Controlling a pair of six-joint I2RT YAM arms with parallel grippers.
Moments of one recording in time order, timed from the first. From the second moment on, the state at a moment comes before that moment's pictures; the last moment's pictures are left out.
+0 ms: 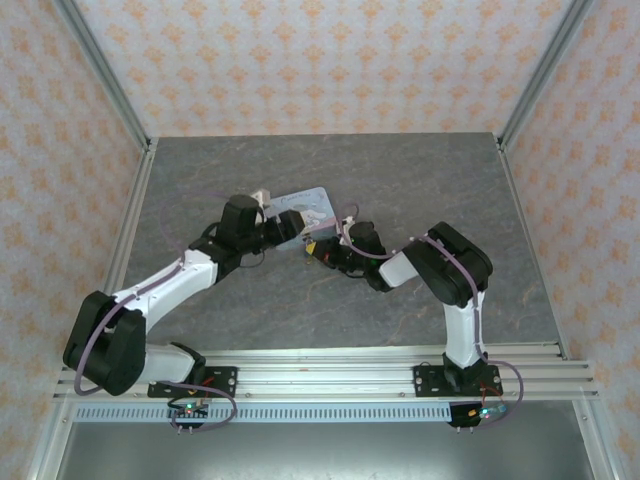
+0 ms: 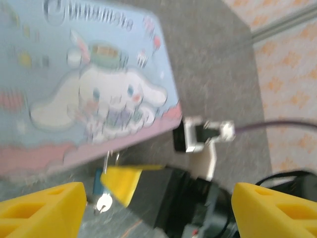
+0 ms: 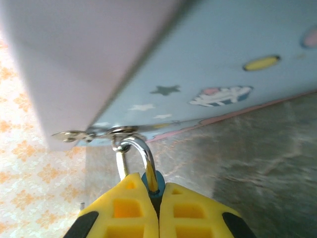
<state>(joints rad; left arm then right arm) -0.40 1.33 0.82 -0.09 0.22 -0.81 0.63 1.99 0.74 0.79 -0.46 1.08</state>
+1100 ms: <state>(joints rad) -0.40 1.65 1.11 -0.54 -0.15 -0.62 0.63 1.94 0.65 0.82 -0.36 1.14</state>
